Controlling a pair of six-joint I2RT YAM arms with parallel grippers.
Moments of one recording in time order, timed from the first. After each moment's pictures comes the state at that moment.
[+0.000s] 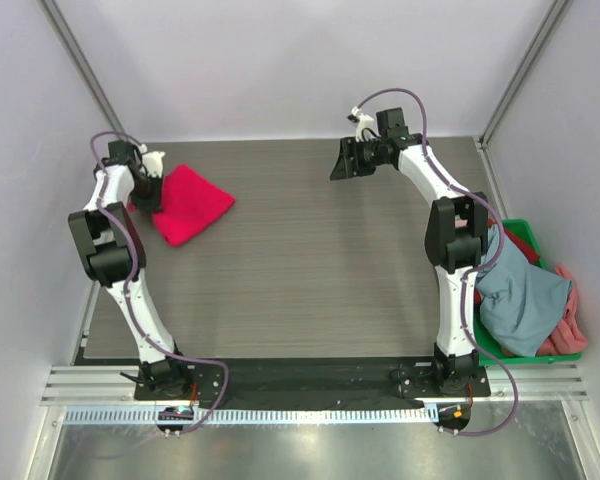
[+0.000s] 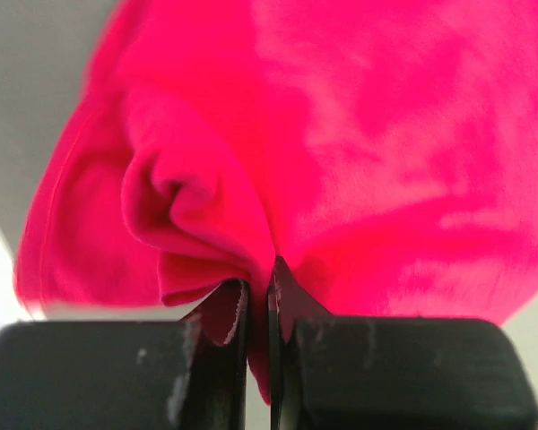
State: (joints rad) left arm 0.28 2.17 1.81 -0.76 0.22 0.39; right arm 0.21 2.24 2.01 -0.57 -0.62 0.02
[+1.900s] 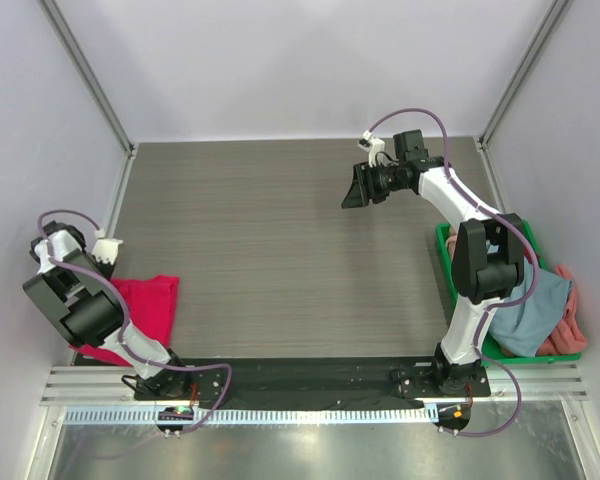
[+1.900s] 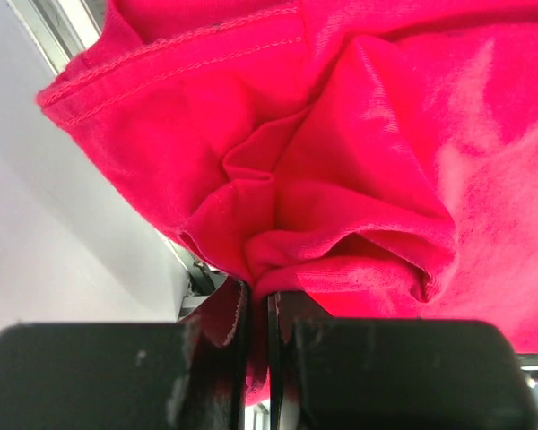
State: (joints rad) left arm 0.74 1.68 1.13 -0.95 -0.01 0.94; right arm 0.19 1.88 1.52 -0.54 -0.76 -0.09
